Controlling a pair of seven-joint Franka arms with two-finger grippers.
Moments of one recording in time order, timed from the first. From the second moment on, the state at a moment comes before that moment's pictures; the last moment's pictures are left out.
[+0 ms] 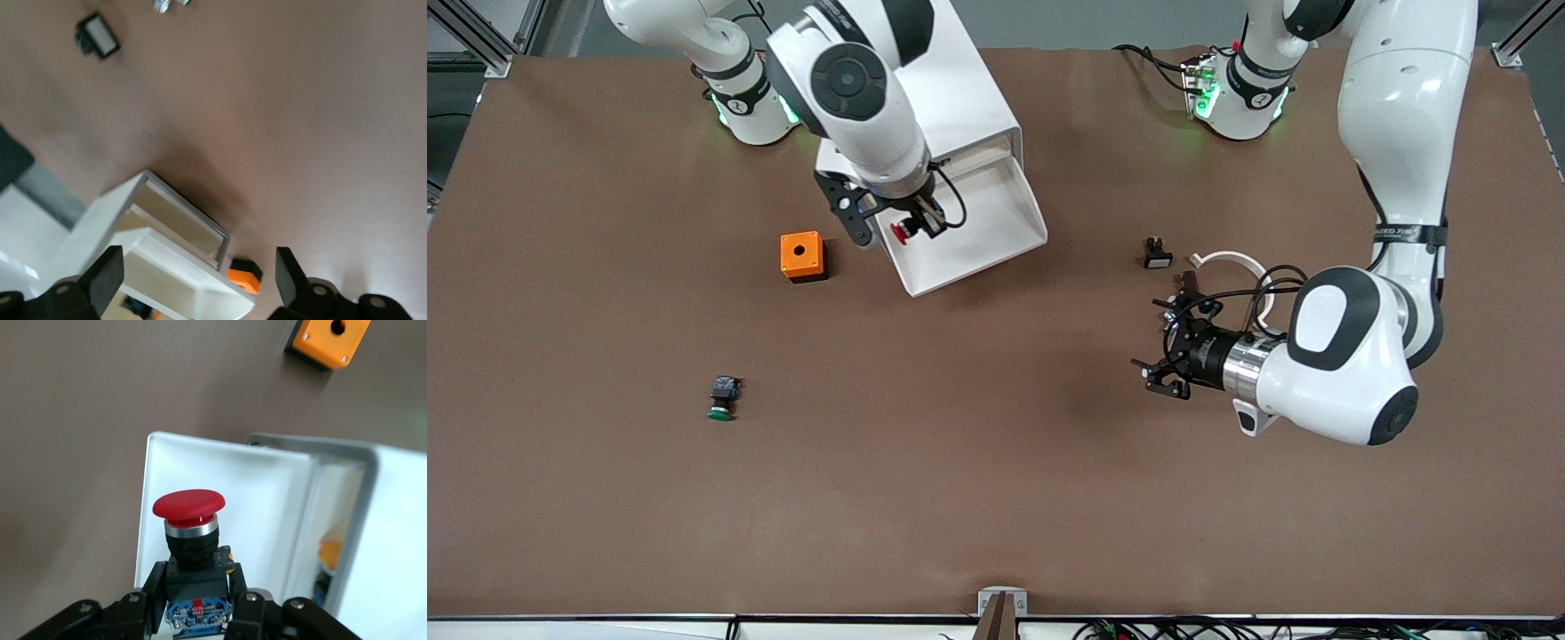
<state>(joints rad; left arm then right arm) -0.20 0.70 -0.03 -1.19 -0.62 1.47 -1.42 0.76 0.24 -0.03 -1.69 0.17 1.83 1.71</state>
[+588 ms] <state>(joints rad) -0.19 0.64 0.02 -1.19 -0.40 1.51 -1.04 0.81 0.32 -0.03 -1.74 0.19 1.97 1.76</state>
